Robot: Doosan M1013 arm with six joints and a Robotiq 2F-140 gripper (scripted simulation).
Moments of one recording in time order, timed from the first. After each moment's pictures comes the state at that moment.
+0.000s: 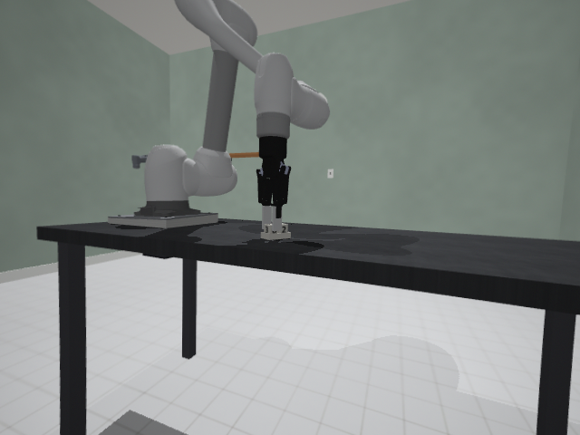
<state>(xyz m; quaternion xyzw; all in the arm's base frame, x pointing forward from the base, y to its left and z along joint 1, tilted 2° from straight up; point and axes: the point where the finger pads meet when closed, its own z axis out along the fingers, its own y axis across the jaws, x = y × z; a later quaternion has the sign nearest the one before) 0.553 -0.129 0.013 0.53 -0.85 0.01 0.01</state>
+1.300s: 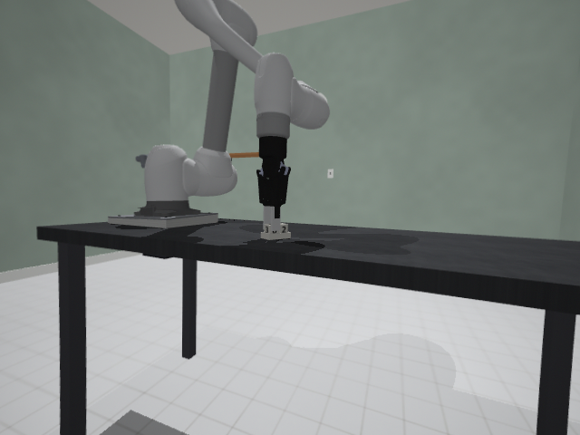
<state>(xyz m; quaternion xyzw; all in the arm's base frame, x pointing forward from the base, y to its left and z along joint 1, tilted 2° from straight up) 0.553 -0.129 0.013 0.53 -0.85 0.01 0.01</state>
